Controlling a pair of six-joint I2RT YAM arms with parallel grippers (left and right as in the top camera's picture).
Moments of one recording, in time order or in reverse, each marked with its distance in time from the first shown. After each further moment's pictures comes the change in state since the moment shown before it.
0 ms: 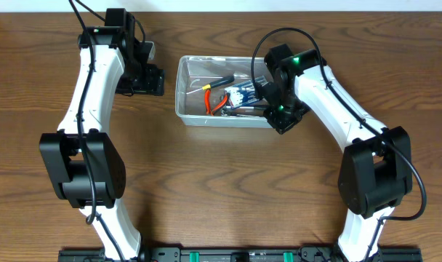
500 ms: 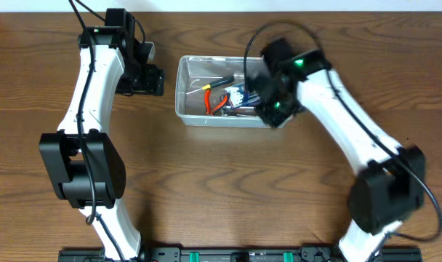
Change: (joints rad) left arm 0.000 -0.005 0.000 0.009 -0.020 0.001; right arm 0.033 -0.125 0.023 0.099 -0.090 -0.003
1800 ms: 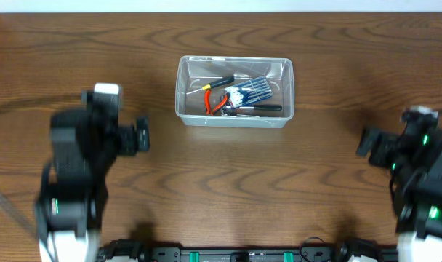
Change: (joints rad) left arm 0.012 -1.181 -0.848 0.508 -0.029 -0.024; right arm -0.699 -1.125 -0.881 0.509 0.066 0.321
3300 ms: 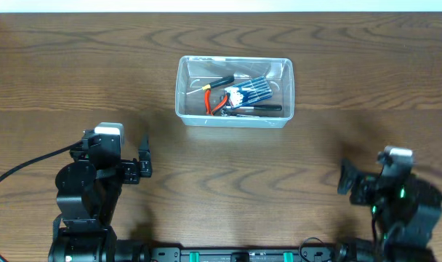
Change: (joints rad) left arm -0.002 -0.303 -0.267 0.121 0.000 0.000; right arm 0.111 -0.438 -0.183 -0.142 -0.059 -0.048
